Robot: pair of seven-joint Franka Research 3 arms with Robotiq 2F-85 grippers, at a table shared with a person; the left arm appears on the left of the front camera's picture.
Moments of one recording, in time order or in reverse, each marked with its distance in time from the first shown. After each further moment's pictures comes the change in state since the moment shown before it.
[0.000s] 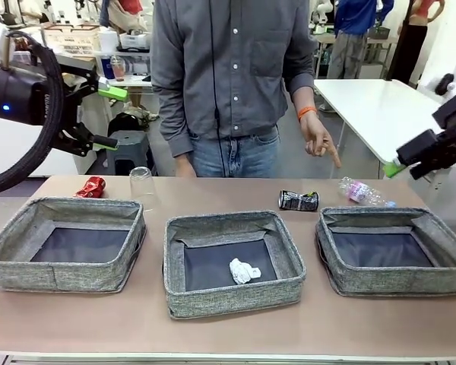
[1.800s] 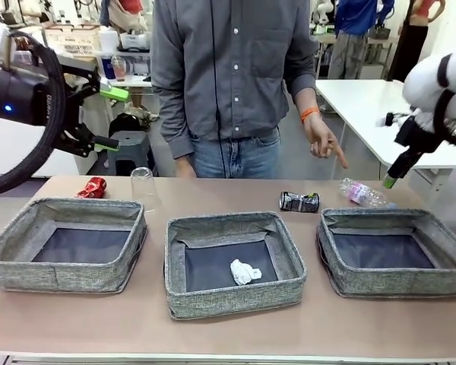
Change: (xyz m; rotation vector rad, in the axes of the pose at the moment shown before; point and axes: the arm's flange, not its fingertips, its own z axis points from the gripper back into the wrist) left arm 0.000 0.001 0.000 0.001 -0.001 0.000; right arm 0.142 -0.182 -0.140 -0.060 0.268 0.361
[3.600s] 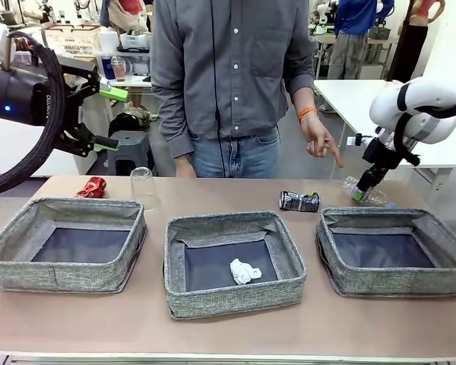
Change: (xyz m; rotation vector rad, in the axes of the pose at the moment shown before) left arm 0.000 0.000 0.000 0.000 0.000 0.000; right arm 0.051 -0.033 -0.091 0.130 0.032 -0.023
